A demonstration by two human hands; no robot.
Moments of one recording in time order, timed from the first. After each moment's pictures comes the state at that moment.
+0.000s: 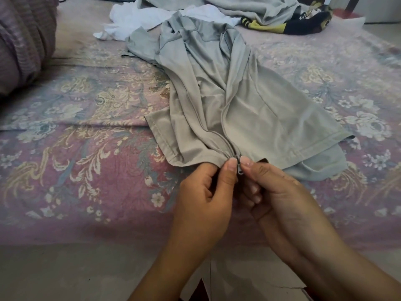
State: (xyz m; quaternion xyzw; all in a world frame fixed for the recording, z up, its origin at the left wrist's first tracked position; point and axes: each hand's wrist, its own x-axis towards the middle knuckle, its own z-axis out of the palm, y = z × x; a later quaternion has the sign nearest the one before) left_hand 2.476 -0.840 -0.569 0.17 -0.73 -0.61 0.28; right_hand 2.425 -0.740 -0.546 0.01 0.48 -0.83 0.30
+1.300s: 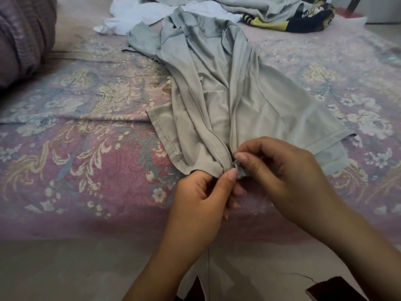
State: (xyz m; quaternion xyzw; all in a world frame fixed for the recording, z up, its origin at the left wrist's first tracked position) left_hand 2.486 -0.846 -0.572 0.19 -0.67 -0.69 0.19; right_hand 2.392 -0.725 -0.538 -0.38 0.81 -0.43 0.04
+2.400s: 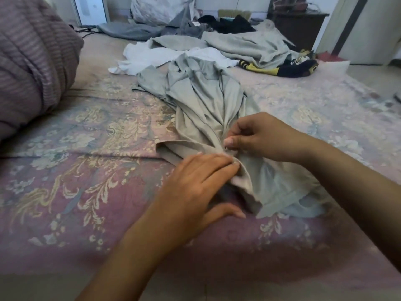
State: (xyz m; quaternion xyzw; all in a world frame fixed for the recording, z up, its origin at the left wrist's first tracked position) left_hand 2.462 -0.900 -0.523 -0.13 -0.95 -0.09 0.27; right_hand 2.281 -0.776 -0.480 -0.44 0.82 -0.34 0.14
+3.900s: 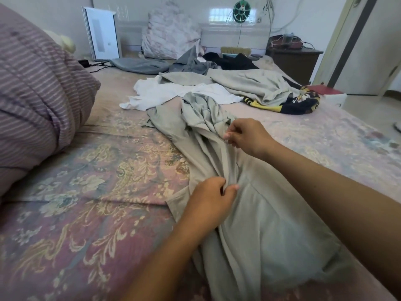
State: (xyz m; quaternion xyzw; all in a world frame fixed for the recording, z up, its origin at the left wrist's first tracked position) left_hand 2.367 -0.922 -0.526 0.16 -0.90 -0.38 0.12; right_hand 2.196 -0.859 -0.474 -0.35 0.85 -0.39 0.03
